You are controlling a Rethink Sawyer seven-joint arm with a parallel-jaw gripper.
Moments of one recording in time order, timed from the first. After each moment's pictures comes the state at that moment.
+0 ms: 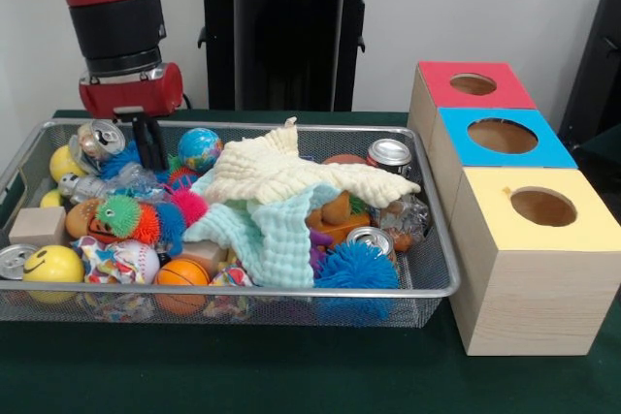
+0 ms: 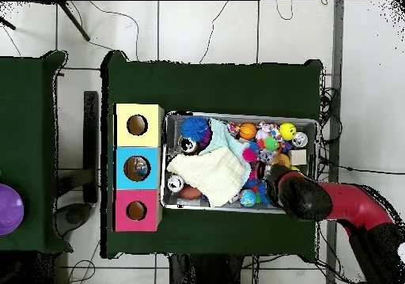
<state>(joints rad) -1.10 -0.62 0.65 1.86 -0.65 0.43 1.84</state>
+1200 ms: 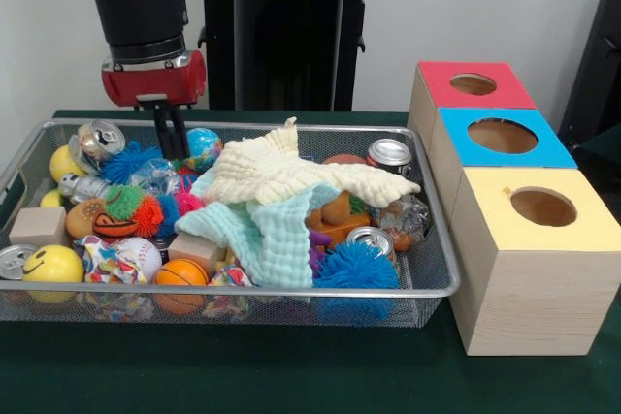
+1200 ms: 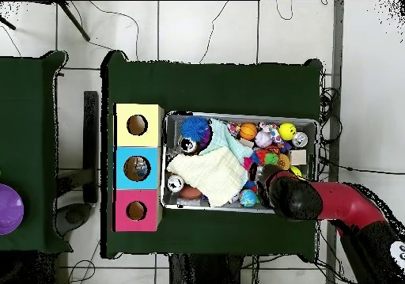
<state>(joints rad) -1.02 -0.67 0.59 1.89 -0.60 0.43 1.84</state>
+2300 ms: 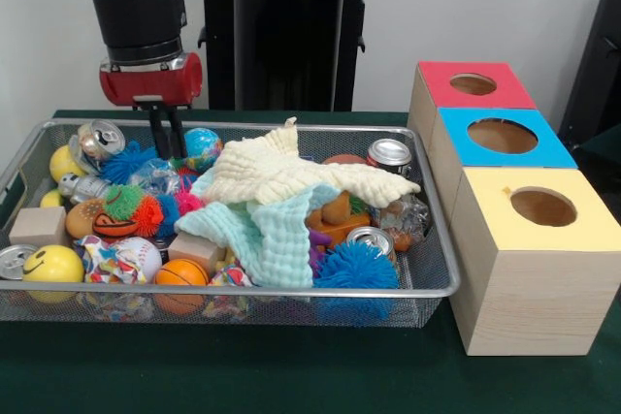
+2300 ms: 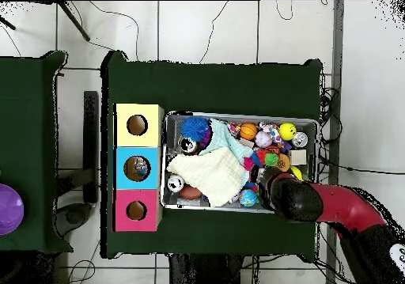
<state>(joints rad) -1.00 -0.67 0.54 1.89 -0.57 0.41 1.84</state>
